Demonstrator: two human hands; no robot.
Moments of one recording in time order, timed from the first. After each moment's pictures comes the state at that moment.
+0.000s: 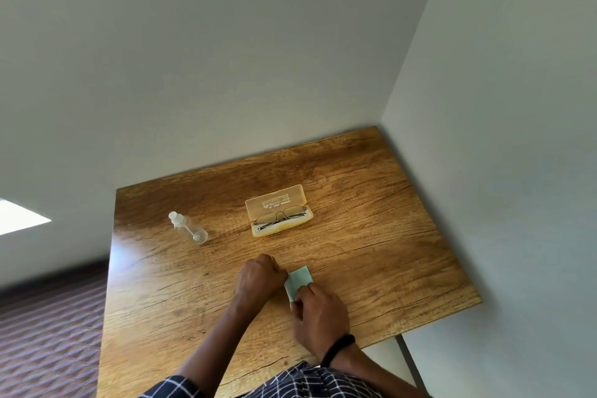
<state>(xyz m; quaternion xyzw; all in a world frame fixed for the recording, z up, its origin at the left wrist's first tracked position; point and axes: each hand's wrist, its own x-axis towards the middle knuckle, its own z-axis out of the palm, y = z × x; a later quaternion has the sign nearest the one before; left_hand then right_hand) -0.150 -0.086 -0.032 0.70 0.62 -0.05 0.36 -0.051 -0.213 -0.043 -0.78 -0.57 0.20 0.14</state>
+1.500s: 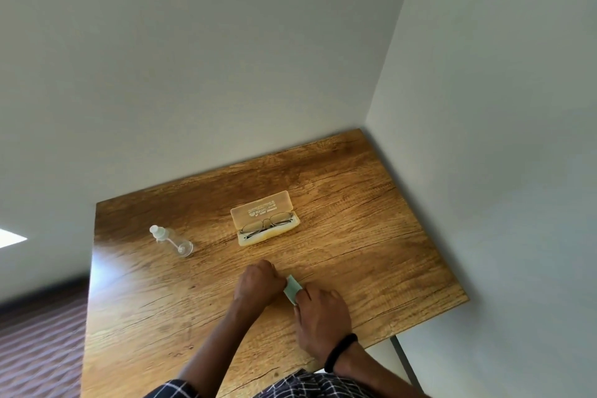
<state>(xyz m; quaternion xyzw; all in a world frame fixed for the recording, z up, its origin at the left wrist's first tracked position) -0.125 -0.086 -0.023 0.71 0.61 -0.12 0.34 -0.026 -0.214 -0.049 -0.76 -0.64 0.14 0.03</state>
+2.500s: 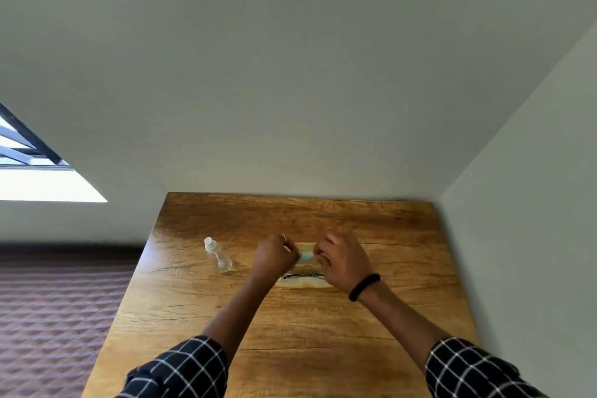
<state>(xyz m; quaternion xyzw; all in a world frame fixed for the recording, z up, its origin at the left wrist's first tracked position) -0.129 0.026 0.001 0.61 0.67 0.13 0.40 0.049 -0.005 -0.001 -0.61 -0.77 0.12 0.12</state>
